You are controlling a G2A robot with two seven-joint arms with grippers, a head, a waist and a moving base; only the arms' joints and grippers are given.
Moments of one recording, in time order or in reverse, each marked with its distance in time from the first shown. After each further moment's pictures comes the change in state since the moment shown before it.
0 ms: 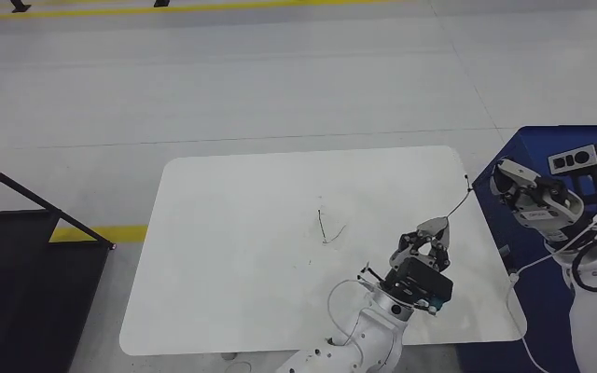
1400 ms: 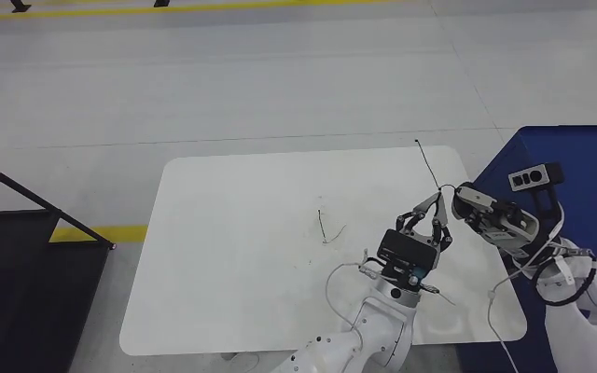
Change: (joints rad) left arm -0.047 -0.027 0.011 -0.059 -0.309 0.026 0.066; right arm -0.057 -0.003 -0.093 -0.023 -0.070 -0.080 0.031
